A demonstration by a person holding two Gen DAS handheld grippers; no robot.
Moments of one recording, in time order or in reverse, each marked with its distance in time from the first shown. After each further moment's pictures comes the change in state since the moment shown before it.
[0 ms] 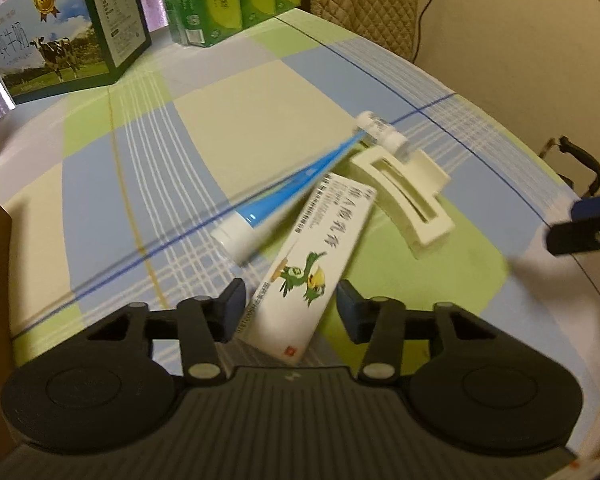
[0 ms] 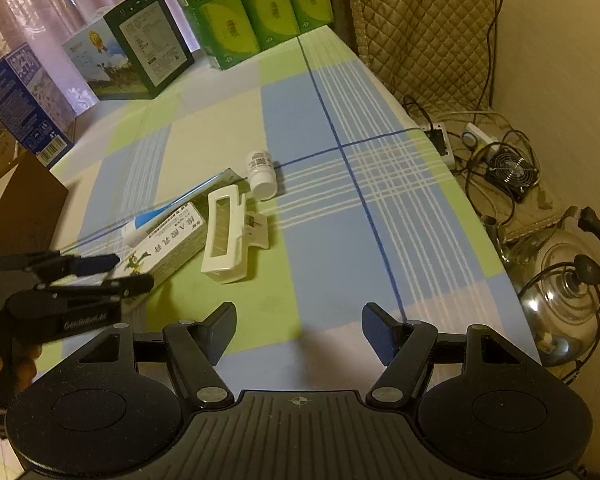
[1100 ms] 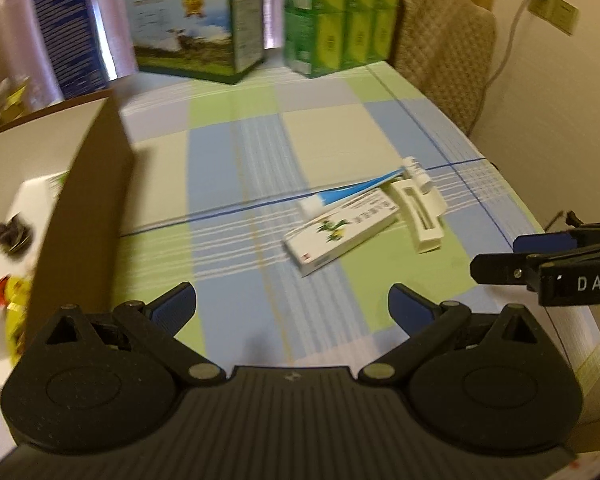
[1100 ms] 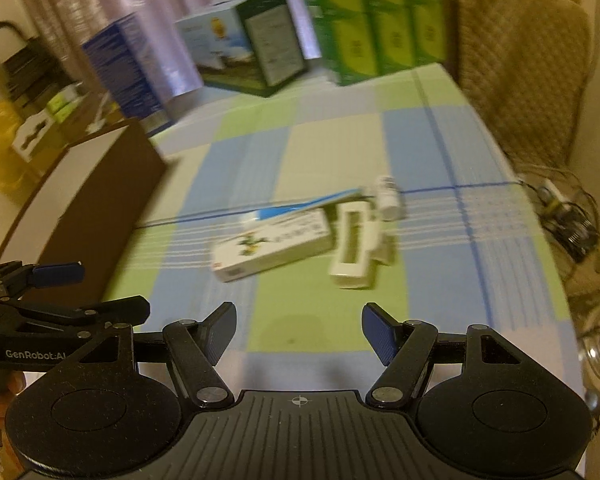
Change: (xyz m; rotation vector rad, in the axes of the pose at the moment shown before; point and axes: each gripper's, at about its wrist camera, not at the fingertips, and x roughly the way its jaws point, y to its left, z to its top) left arm -0.118 0.004 -0.037 -0.264 -0.079 0.147; right arm -0.024 0.061 -0.008 -0.192 -0.042 0.163
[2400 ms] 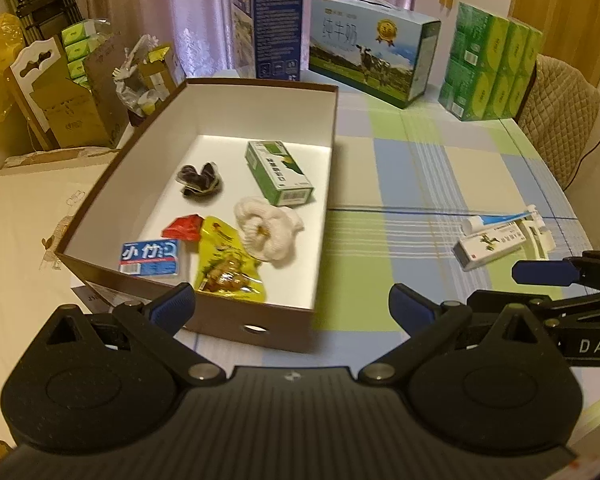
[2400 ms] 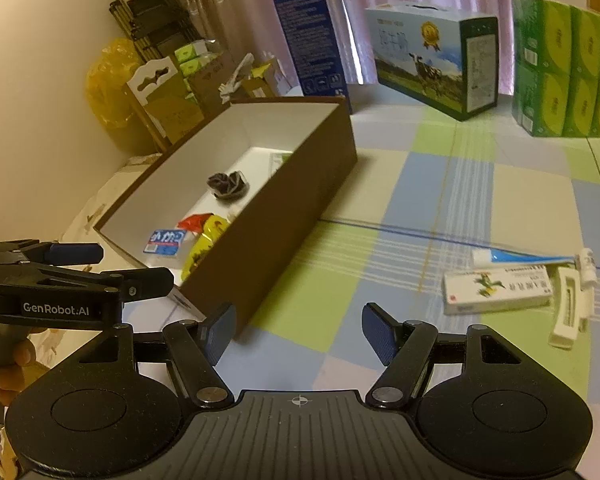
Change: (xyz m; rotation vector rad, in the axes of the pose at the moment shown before) left arm -0.111 0.142 -0.050 -0.268 -0.028 0.237; right arm 0.022 0.178 -0.009 -0.289 0.021 0.248
